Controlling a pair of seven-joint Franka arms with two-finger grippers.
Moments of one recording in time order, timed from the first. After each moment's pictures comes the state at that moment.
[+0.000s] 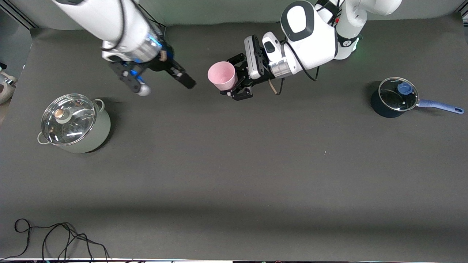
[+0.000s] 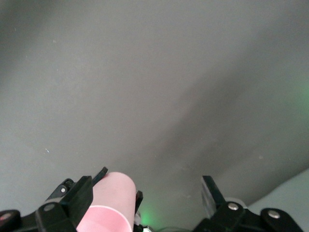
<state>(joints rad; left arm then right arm) -0.67 0.05 -0.12 -2.03 -1.51 2.53 1.73 0.48 0.23 0.12 -1.30 0.25 1.49 1.43</state>
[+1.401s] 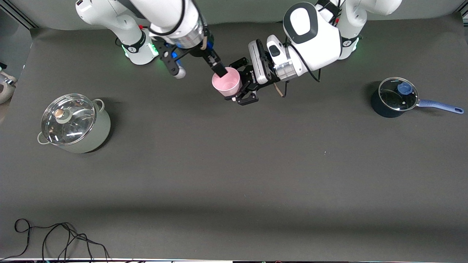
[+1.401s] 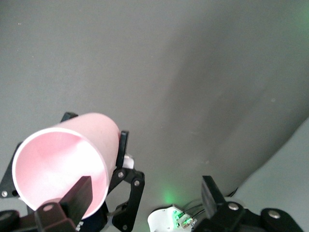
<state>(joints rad) -0.66 0.05 -0.11 -2.03 -1.56 2.57 1.73 0.63 0.27 0.12 -1.27 0.28 1.53 1.82</state>
